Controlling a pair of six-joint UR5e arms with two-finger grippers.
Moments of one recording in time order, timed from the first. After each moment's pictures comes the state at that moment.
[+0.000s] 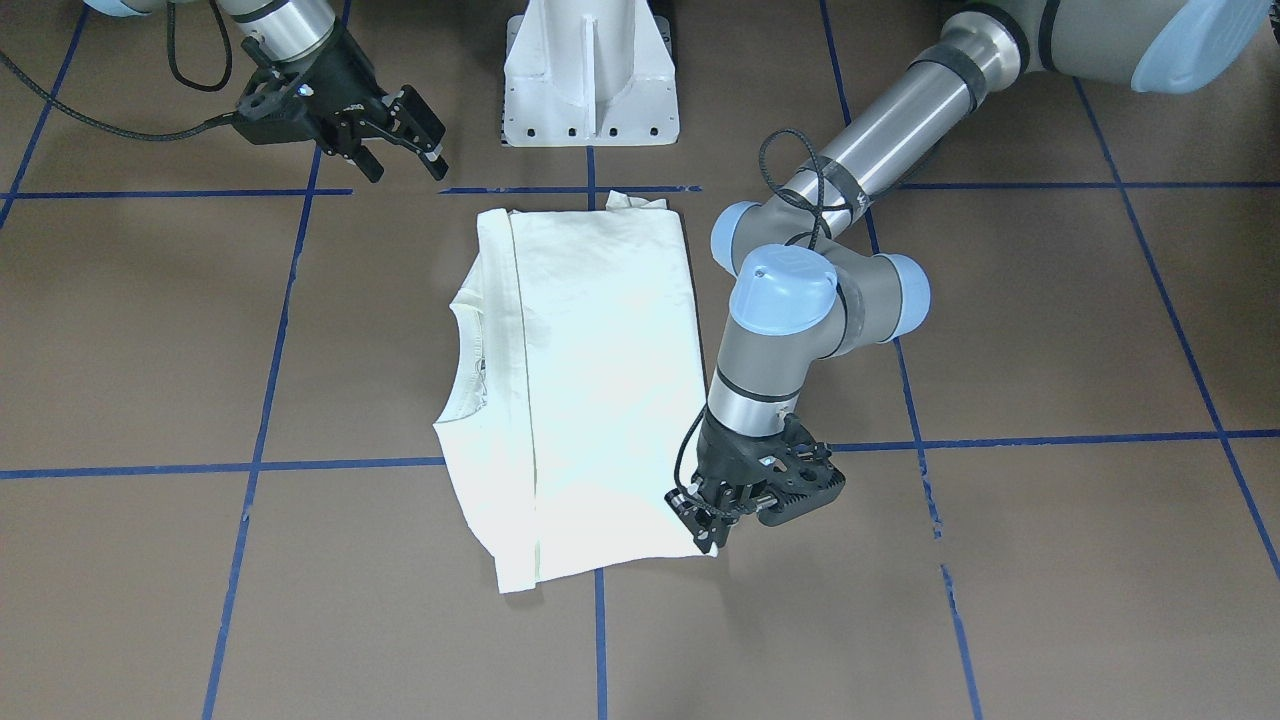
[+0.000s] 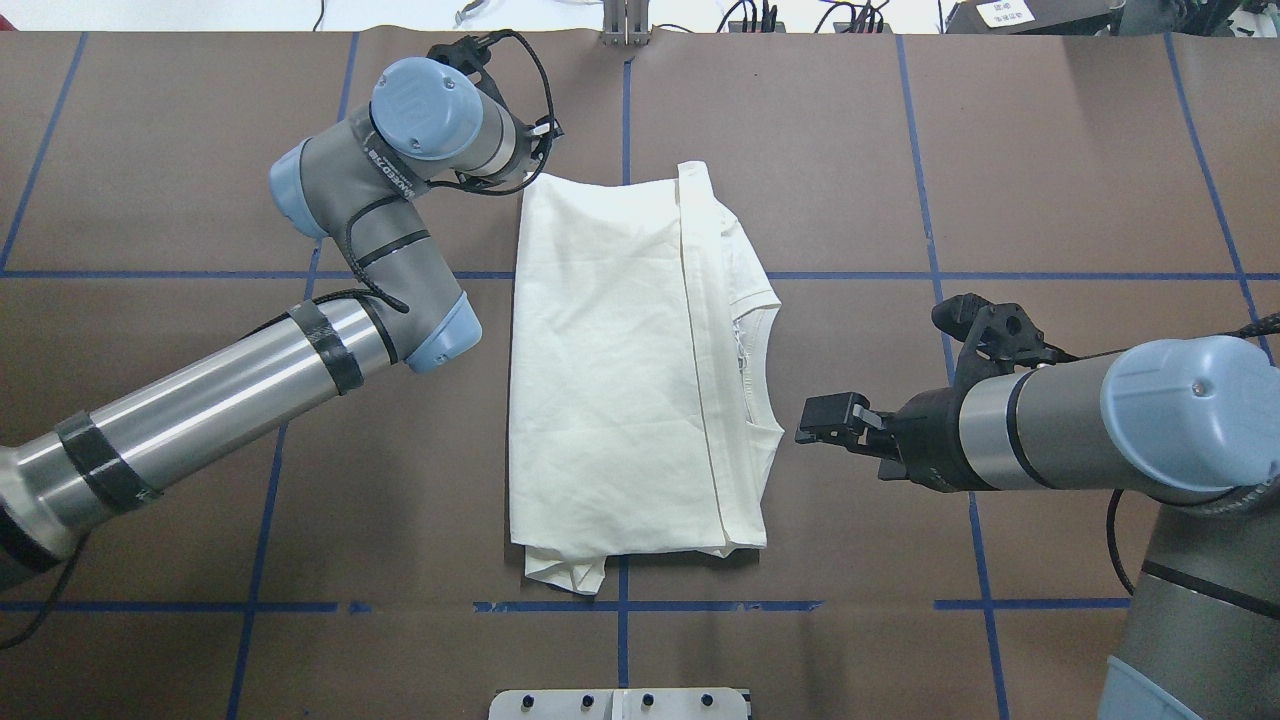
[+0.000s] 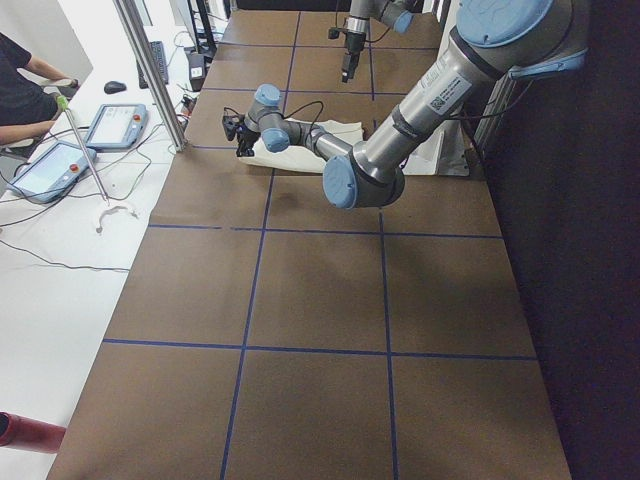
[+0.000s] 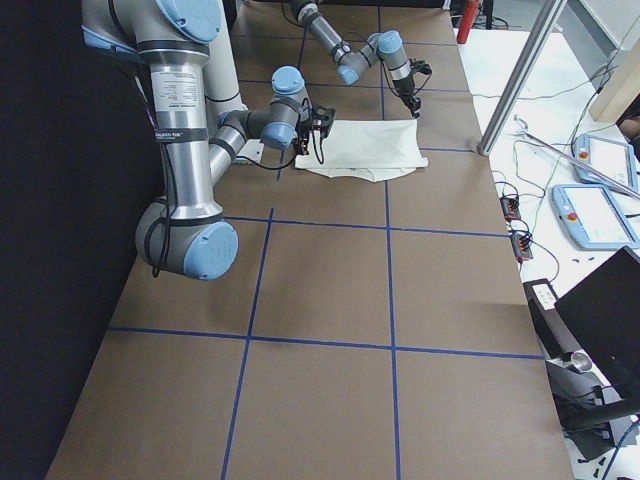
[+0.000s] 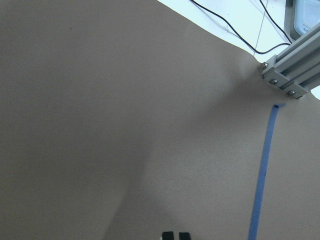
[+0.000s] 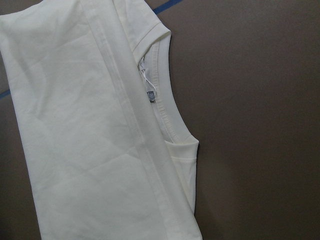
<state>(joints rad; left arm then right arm) -0.74 -2.44 -1.07 -2.22 -1.68 -1.55 0.48 -1.45 2.20 -1.21 1.83 1.66</state>
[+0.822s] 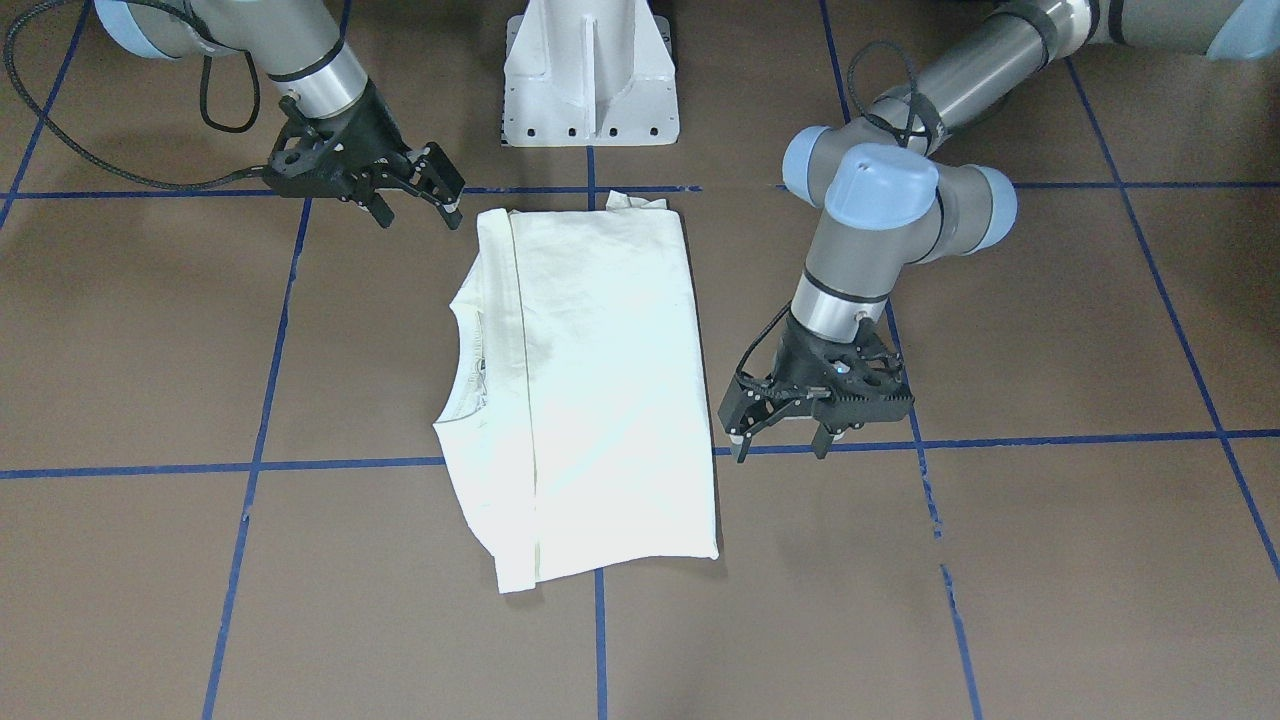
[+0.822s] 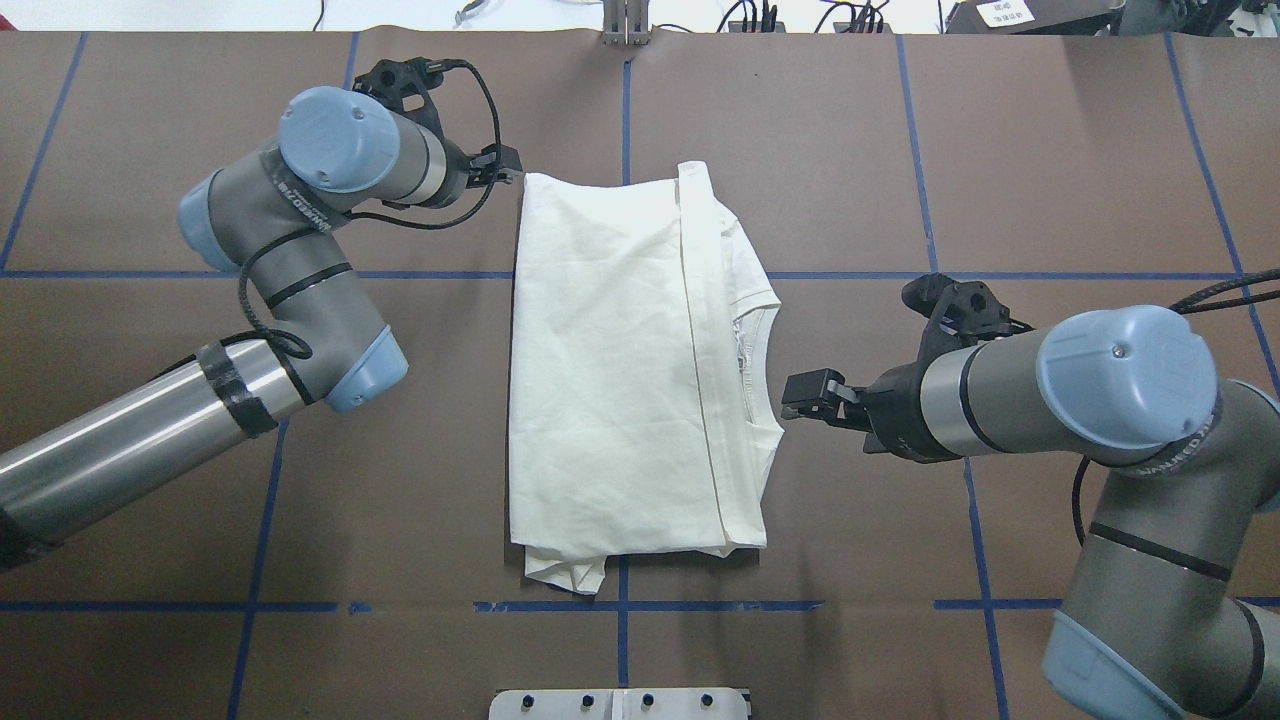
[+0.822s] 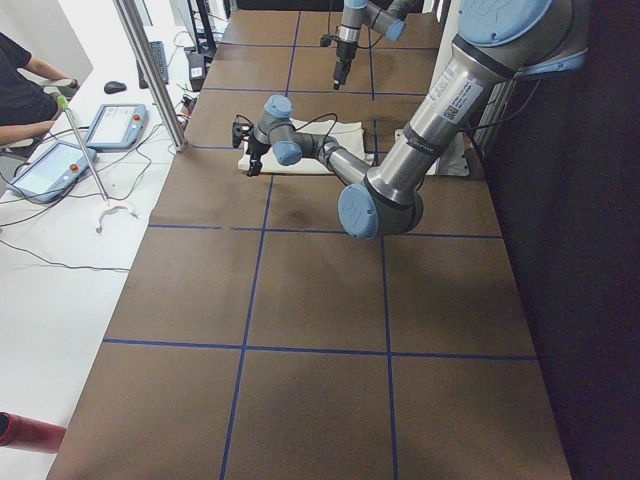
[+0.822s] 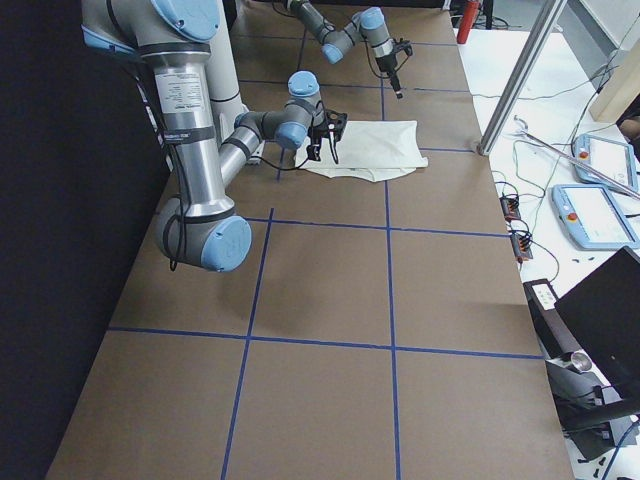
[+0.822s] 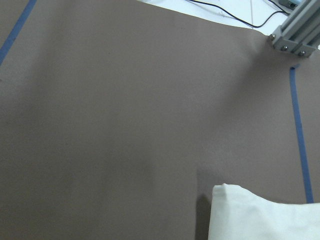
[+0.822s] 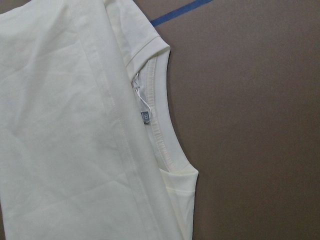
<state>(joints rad) -0.75 -2.17 -1.53 -2.07 -1.76 -1.22 0.51 -1.32 2.07 -1.34 1.84 1.55</state>
